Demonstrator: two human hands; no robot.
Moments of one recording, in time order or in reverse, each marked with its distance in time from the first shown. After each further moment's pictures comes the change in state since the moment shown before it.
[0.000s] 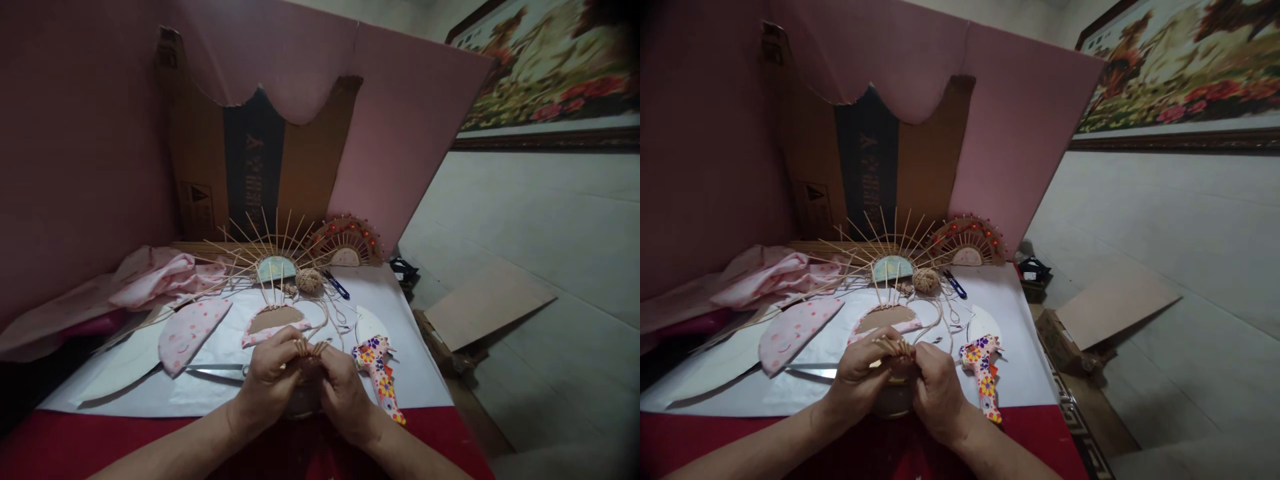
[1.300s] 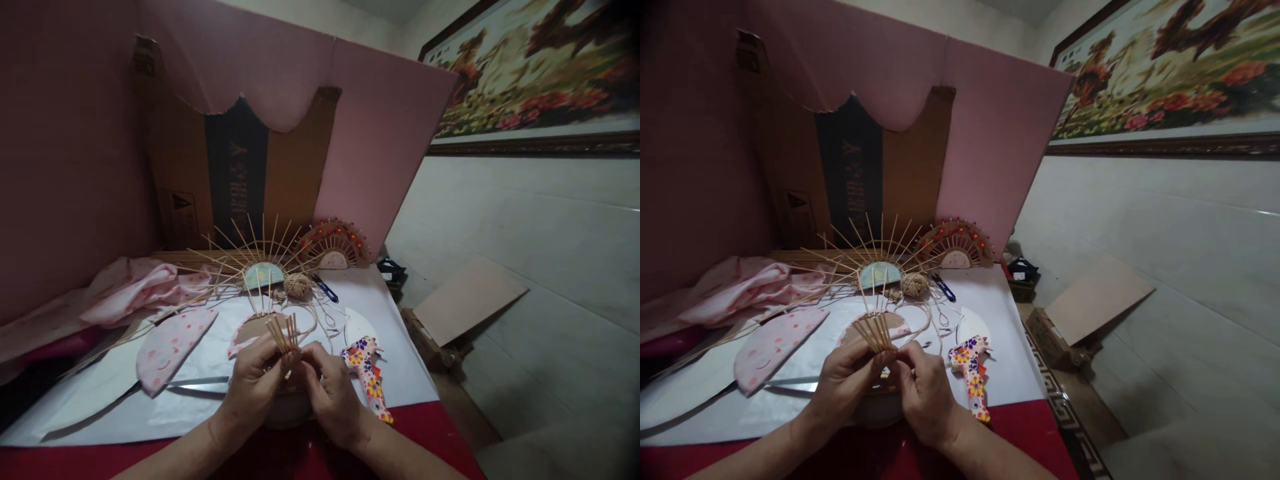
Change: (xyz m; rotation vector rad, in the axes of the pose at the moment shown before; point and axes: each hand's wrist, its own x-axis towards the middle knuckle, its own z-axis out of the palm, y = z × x) left_hand 0.006 0.005 -0.003 0.077 0.040 -0.210; right_hand 0.004 -0.011 -0.008 0.031 0.021 0.087
